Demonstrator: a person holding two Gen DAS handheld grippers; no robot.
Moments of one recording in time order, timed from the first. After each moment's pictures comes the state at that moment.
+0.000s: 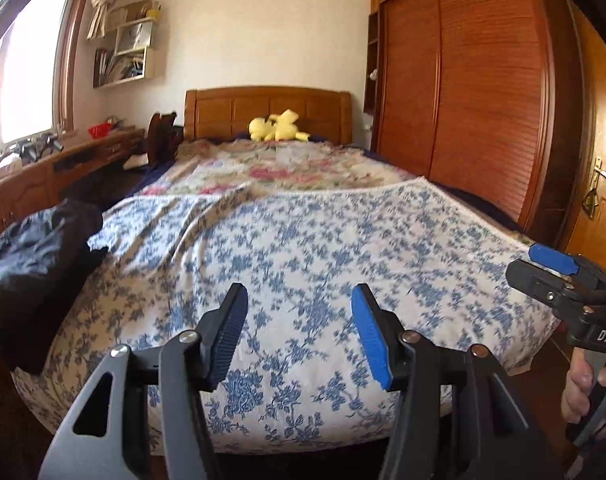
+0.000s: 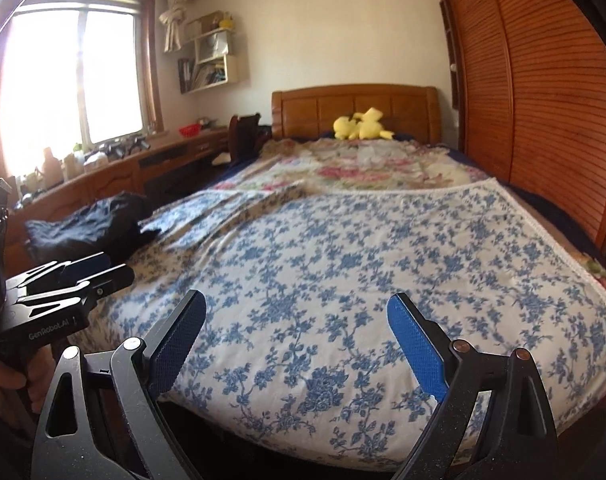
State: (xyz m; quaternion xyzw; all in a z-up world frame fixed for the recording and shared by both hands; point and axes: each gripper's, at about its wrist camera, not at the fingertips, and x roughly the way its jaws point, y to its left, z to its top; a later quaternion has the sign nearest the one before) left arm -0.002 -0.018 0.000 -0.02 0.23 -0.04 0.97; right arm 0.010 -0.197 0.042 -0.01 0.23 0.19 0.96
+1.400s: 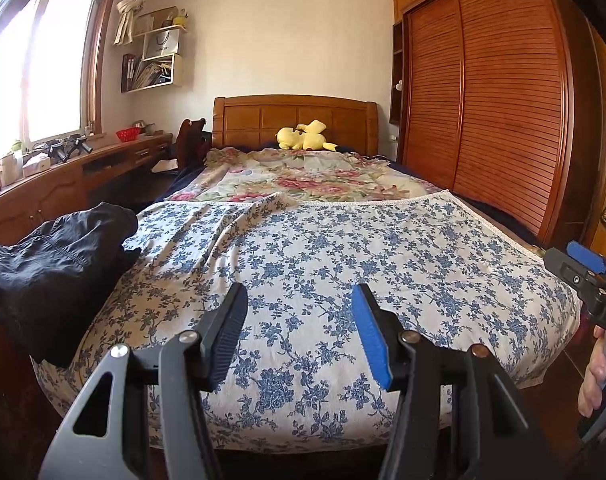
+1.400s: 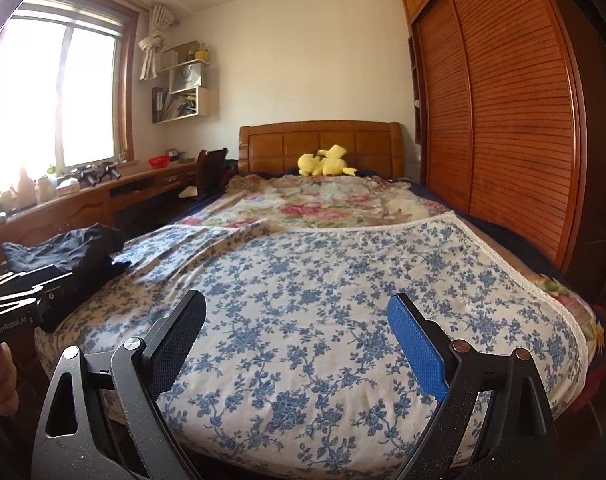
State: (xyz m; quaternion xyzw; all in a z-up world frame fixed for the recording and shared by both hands) left arm -0.020 -0.002 0.006 -0.03 0.22 0.01 0.98; right arm -0.009 -0.215 0.060 -0.02 0.18 0.13 0.98
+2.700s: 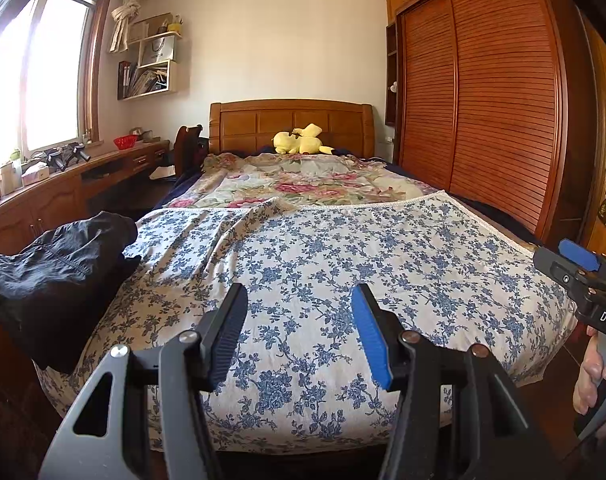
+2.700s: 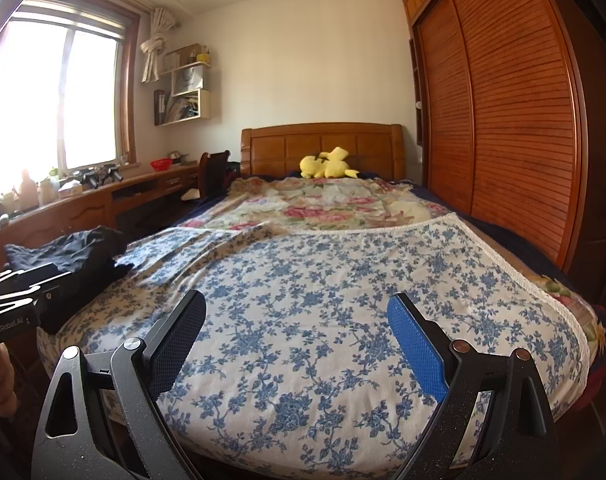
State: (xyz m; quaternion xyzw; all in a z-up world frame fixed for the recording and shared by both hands) left arm -0.024 -0.004 0.018 -0.02 0.21 0.01 0.98; right arm -0.014 -0.210 0.061 -0.01 0.17 0.13 0.98
